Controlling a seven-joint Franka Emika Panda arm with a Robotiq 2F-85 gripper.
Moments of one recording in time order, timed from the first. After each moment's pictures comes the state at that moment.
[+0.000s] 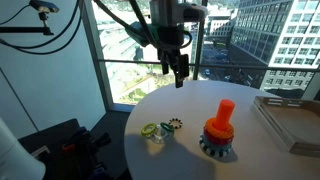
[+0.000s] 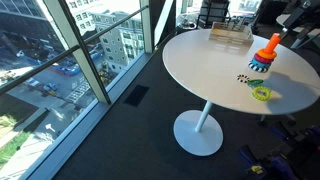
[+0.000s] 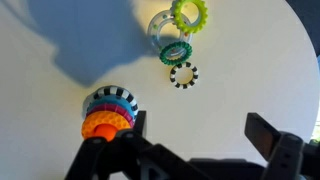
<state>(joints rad) -0.12 -0.21 -0.24 -2.39 0.07 2.29 -0.10</state>
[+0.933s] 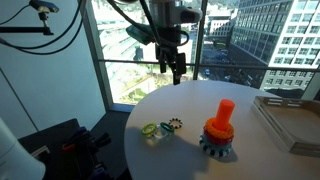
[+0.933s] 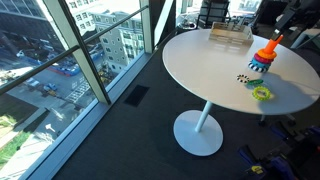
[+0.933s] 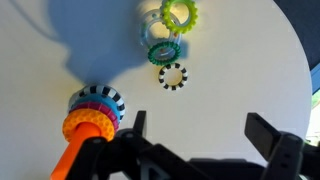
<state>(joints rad) -0.12 -0.18 -0.18 -2.37 0.07 2.28 -0.08</state>
